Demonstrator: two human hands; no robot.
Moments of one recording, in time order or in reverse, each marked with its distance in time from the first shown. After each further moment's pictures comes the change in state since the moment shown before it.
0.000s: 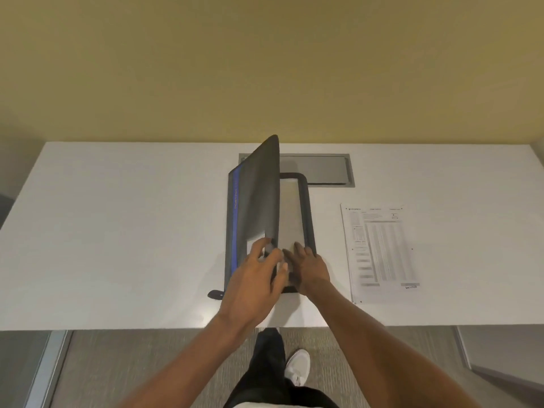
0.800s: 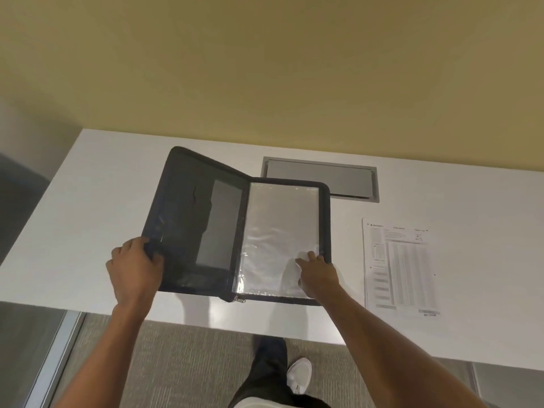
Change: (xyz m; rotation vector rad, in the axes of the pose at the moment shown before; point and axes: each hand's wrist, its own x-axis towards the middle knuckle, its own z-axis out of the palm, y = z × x) left_hand -0.022 -0.198 -0.098 0.351 0.336 -0.717; right_hand 0.039 -0.003 0.003 -0.114 -0.038 -0.040
